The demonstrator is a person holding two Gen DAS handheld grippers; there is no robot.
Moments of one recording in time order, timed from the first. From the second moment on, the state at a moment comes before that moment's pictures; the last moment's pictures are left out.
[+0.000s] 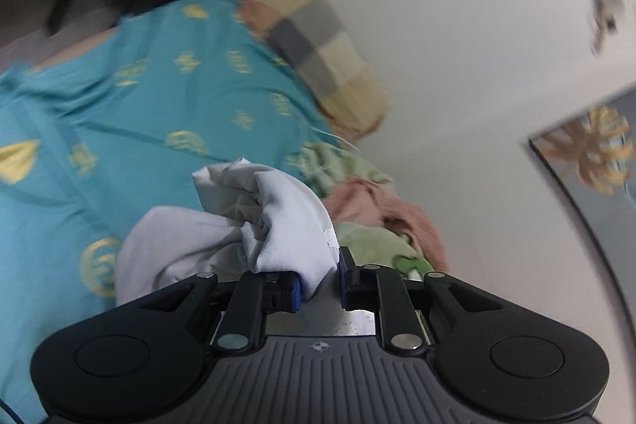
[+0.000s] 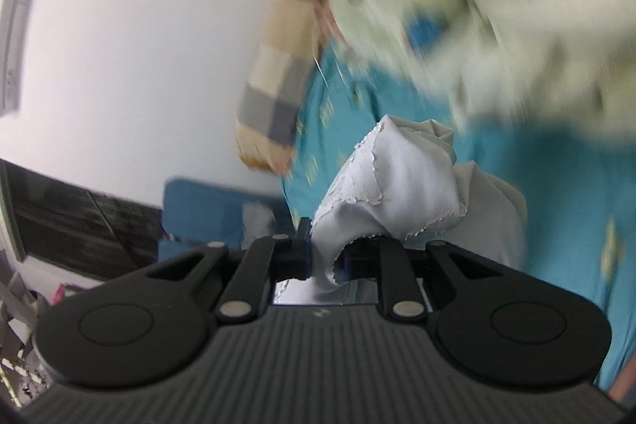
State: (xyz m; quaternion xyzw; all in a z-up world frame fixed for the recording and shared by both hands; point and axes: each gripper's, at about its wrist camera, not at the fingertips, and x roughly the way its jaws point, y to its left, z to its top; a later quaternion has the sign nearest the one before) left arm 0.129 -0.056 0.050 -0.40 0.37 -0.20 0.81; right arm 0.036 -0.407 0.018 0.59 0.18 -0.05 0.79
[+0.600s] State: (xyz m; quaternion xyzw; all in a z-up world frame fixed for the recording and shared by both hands) left arm 0.224 -0.383 0.069 -0.27 0.41 -0.40 0.78; right arm 0.036 -0.642 0.096 0.43 0.14 -0.22 0.86
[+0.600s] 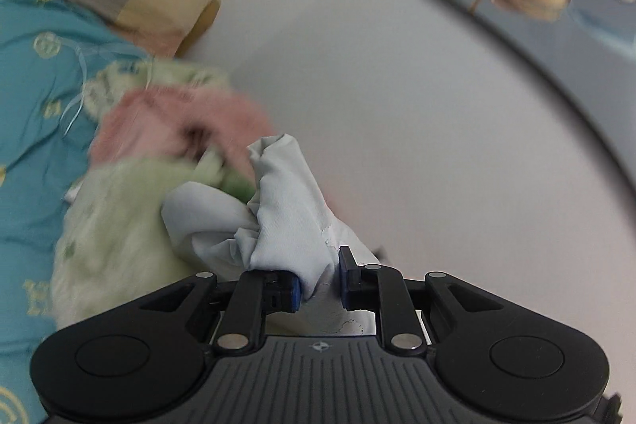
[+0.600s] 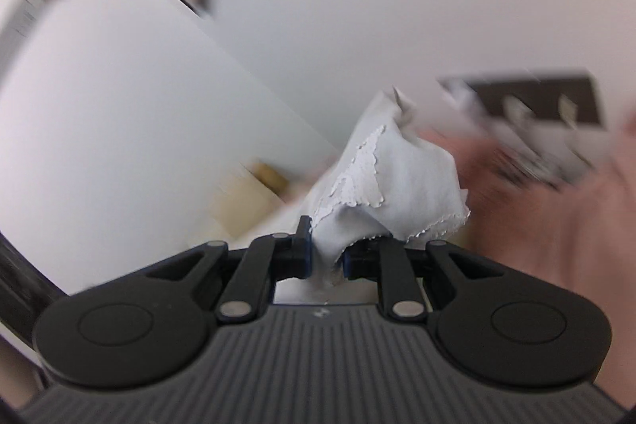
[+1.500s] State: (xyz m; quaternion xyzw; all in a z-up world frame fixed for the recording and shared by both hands) left arm 0.034 -0.308 0.115 0.01 0.29 -0.38 0.88; right arm -0.062 -0.533 0.113 0.30 0.24 -0.21 0.90
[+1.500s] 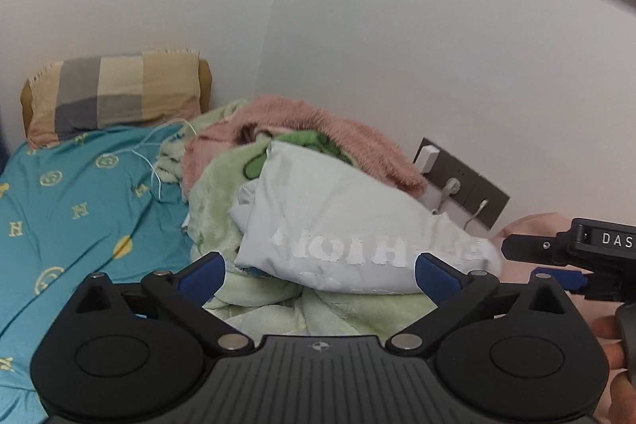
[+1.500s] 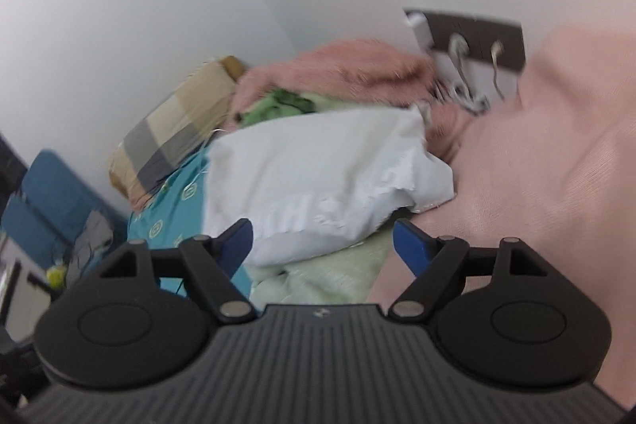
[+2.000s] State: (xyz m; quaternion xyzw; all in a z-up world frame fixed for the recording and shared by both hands) left arm -0.115 -0.183 0.153 0.02 0.17 -0.35 0.92; right arm -0.156 -0.404 0.138 0.16 0.17 -0.17 0.96
